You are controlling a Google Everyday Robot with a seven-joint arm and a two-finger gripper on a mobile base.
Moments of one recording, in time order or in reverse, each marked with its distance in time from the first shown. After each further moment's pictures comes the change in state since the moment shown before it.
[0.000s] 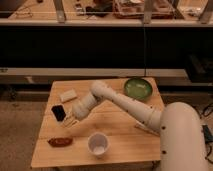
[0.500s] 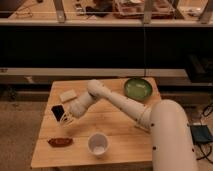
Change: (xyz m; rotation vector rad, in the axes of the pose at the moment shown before) arm 0.027 -0.010 0.008 -0.003 0.011 0.046
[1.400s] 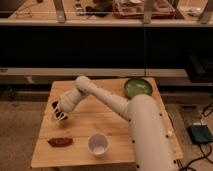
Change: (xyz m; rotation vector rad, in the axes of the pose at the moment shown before) arm 0.050 -0.059 0.039 -0.040 0.011 0.014
